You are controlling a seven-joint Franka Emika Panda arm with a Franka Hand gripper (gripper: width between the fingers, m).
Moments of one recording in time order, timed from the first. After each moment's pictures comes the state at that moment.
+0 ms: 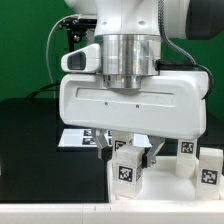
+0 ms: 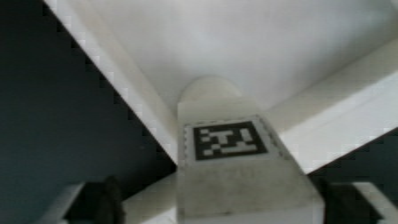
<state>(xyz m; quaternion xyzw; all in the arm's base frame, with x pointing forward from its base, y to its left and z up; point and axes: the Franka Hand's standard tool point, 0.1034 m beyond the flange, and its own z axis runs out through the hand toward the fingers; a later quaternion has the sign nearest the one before) 0.633 -0.005 0.075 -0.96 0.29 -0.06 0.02</state>
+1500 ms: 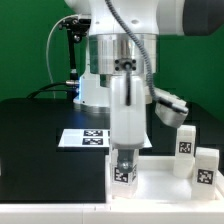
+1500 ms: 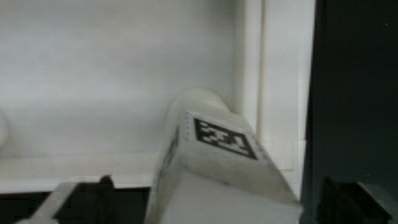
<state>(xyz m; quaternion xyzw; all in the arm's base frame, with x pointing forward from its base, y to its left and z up) 0.635 -0.008 0.078 -0.70 0.71 -0.03 0.04</state>
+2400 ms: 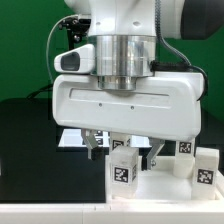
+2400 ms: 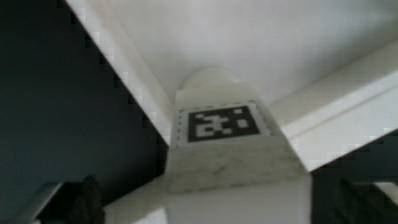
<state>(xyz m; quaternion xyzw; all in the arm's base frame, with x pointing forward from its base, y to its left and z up) 0.636 -0.013 0.075 -0.96 0.28 -0.05 0.01</state>
